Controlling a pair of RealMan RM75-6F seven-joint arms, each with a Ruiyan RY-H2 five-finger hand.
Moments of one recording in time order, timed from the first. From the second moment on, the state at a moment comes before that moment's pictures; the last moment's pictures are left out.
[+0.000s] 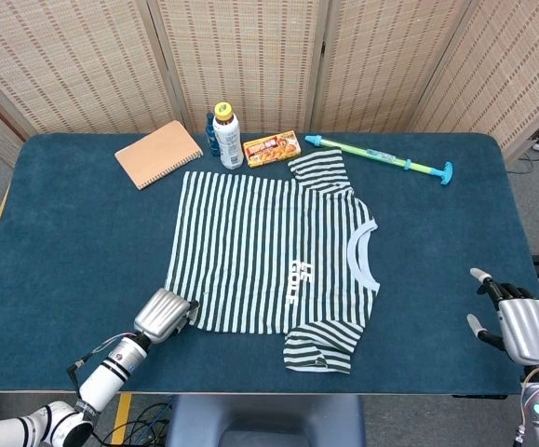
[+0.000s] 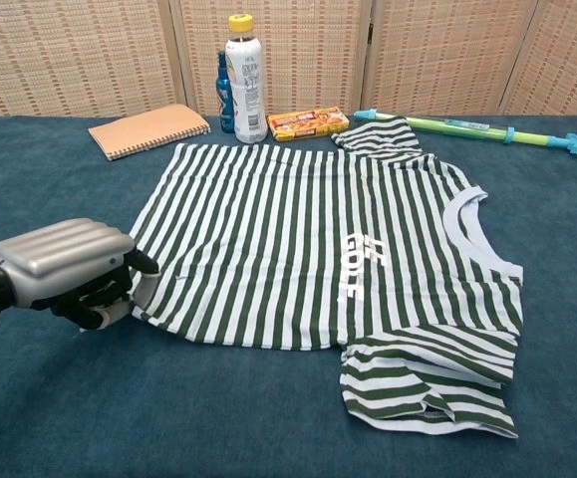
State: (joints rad) left arm -0.58 -1.56 -0.01 -1.43 1.43 1.02 0.35; right arm 0.09 -1.17 0.07 -1.52 -1.54 1.48 -0.02
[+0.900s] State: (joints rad) left arm -0.57 -1.59 -0.01 -1.41 1.45 1.06 0.30; right arm 0.35 -1.44 -0.03 -1.37 -1.74 1.20 -0.08
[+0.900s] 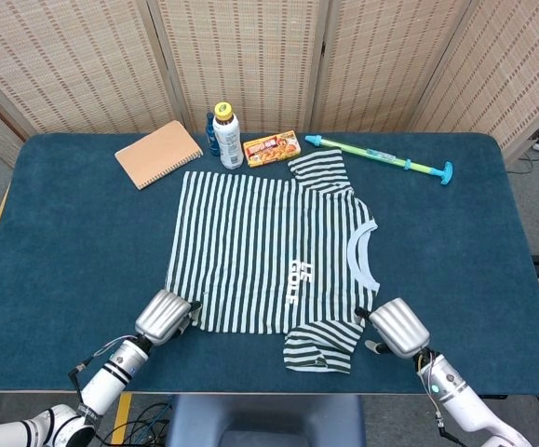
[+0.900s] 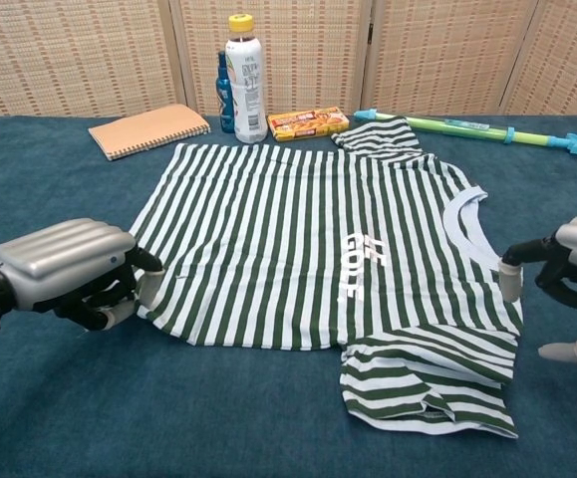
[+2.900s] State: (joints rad) left arm -0.54 -1.53 -0.01 -1.48 1.44 1.07 0.19; right arm 0.44 -1.53 -0.09 -1.30 -1.72 1.19 0.02
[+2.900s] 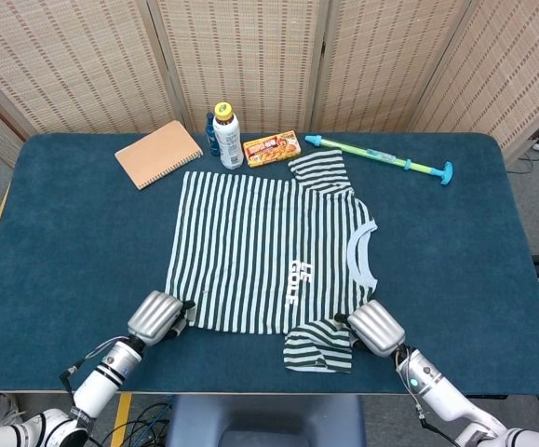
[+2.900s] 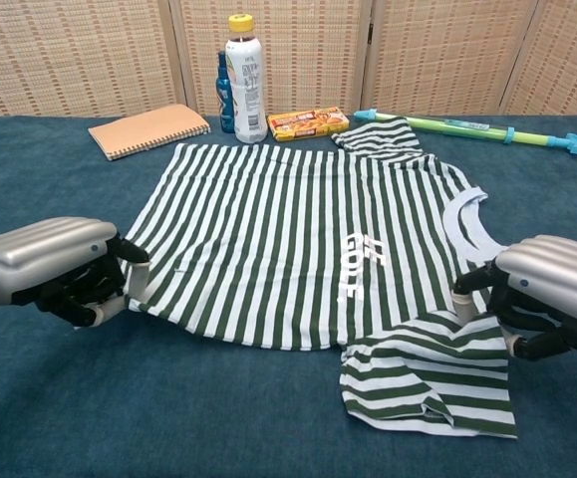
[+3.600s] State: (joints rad) left arm -0.41 -1.29 0.08 -1.69 1.56 1.24 0.01; right arm 0.43 -1.36 -0.14 -1.53 -1.84 1.31 0.04
